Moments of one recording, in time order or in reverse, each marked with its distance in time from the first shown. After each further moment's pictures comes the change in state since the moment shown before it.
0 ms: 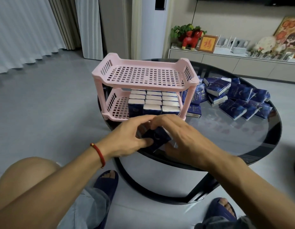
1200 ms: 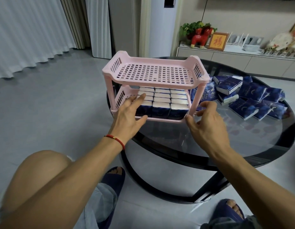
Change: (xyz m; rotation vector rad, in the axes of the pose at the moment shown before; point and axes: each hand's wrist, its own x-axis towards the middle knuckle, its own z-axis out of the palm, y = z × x) left_hand 0.031 -0.051 -0.004 0.425 0.505 -0.046; right_hand 0.005 0.033 0.009 0.001 0.375 0.841
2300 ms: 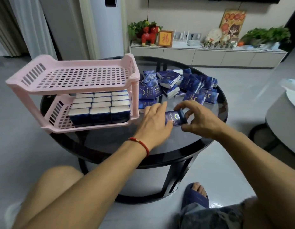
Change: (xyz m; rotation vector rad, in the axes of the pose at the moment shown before) left_hand 0.009 0.185 0.107 -0.062 -0.438 0.183; right_hand 0.041 0.137 -0.096 -0.111 -0.292 -0.178
